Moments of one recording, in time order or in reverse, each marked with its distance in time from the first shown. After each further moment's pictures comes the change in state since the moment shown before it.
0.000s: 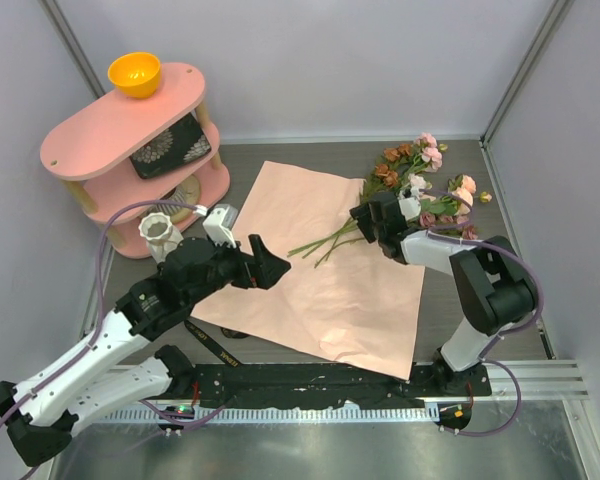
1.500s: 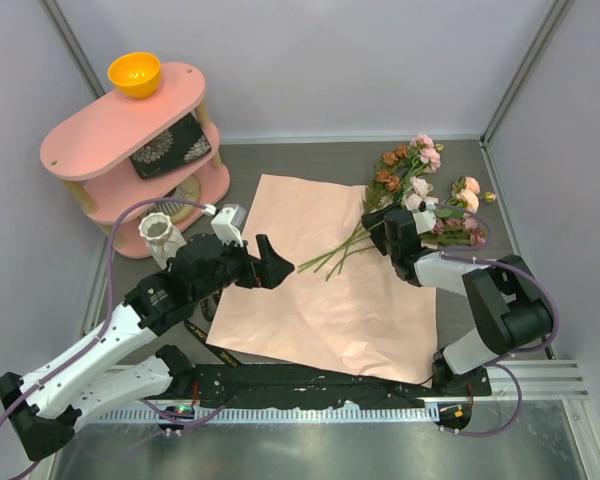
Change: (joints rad) left arm 0.000 0.042 0.003 -0.014 0.011 0.005; right arm -0.053 -0.096 -0.212 0.194 0.036 -0.045
